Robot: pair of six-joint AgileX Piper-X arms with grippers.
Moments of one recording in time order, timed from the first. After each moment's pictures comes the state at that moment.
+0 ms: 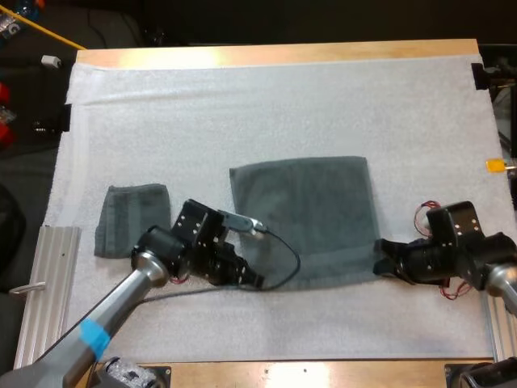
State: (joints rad) left arm -0.50 1.24 -0.68 0.82 0.51 -1.91; right arm 0.27 1.12 -0.56 0.77 -0.53 -1.22
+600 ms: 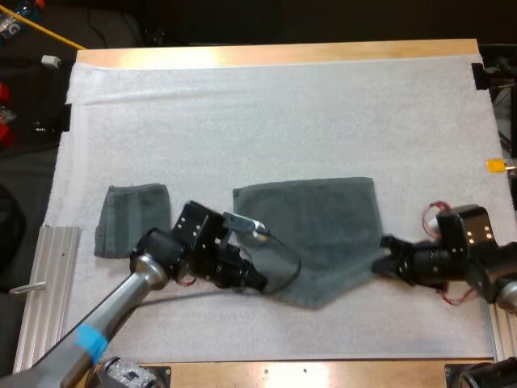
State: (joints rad) left arm -0.47 1.25 -0.68 0.78 0.67 -1.91; right arm 0.27 1.04 -0.56 0.73 -0.60 -1.03
